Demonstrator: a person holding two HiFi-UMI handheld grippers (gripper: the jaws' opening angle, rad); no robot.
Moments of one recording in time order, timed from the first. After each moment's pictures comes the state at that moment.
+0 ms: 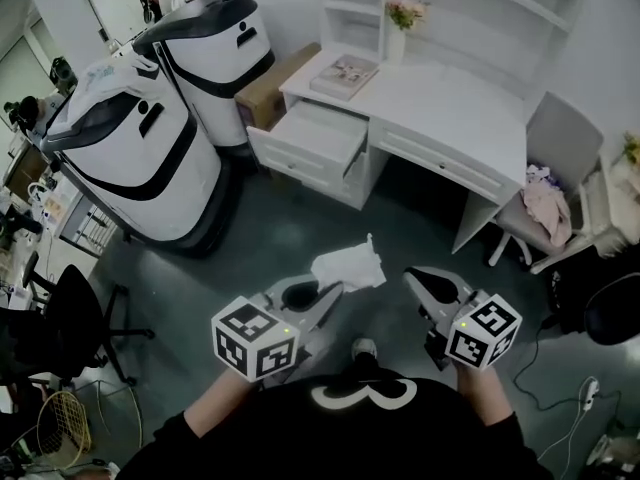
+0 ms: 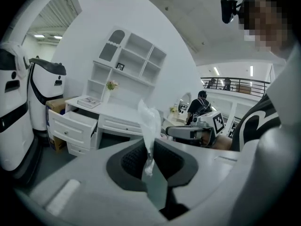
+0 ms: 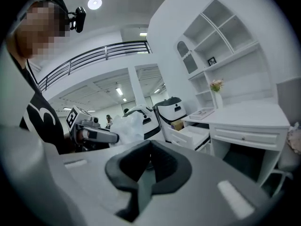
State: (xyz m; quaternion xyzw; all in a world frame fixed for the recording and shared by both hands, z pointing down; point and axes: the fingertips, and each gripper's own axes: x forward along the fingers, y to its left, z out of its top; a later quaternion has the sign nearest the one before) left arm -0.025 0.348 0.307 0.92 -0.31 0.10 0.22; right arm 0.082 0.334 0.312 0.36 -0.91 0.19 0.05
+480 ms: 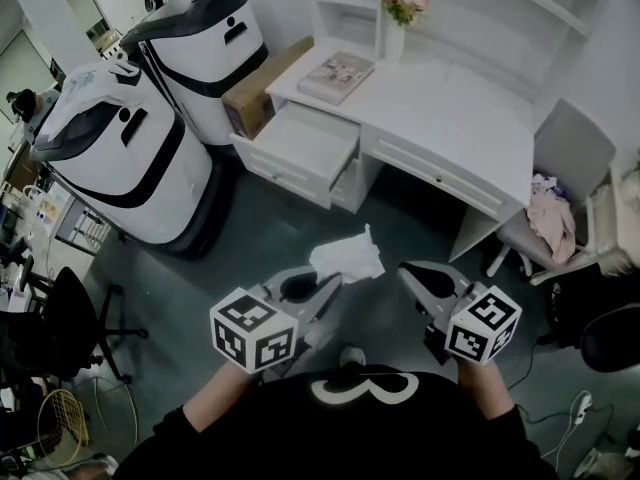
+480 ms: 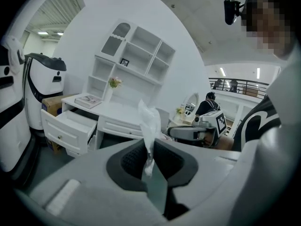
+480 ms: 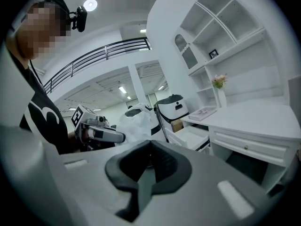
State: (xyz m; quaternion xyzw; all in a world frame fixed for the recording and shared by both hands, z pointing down) left arm 0.035 0.236 0.317 0.91 -0.32 0.10 0.24; right arm 0.132 0.228 0.318 0.32 -0.92 0.20 0.06
